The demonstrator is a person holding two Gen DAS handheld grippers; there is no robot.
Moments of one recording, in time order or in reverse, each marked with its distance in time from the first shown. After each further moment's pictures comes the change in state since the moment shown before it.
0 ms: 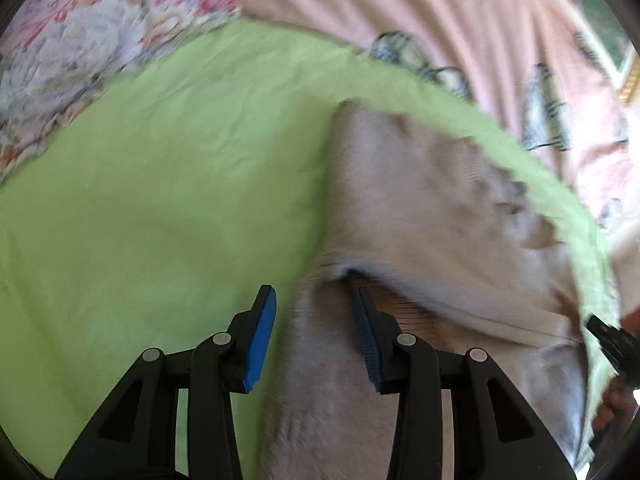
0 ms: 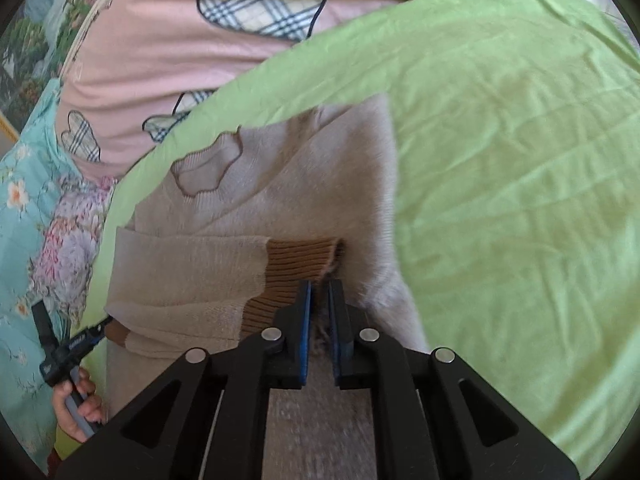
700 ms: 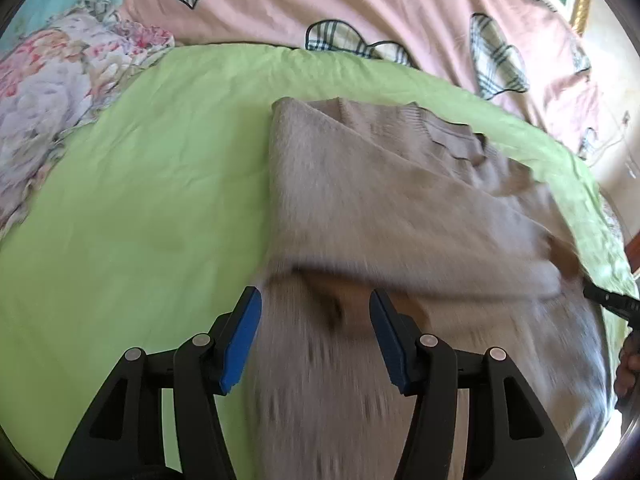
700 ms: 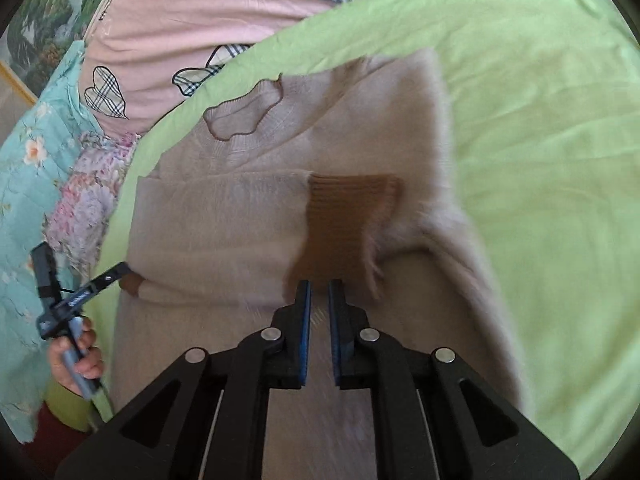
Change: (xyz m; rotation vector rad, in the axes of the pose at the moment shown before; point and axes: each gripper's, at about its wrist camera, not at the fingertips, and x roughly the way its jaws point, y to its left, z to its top) left arm -0.016 -0.024 -0.016 0.219 0.033 -0.015; right arm 0.001 0.017 -0.038 -0.087 0.108 0.066
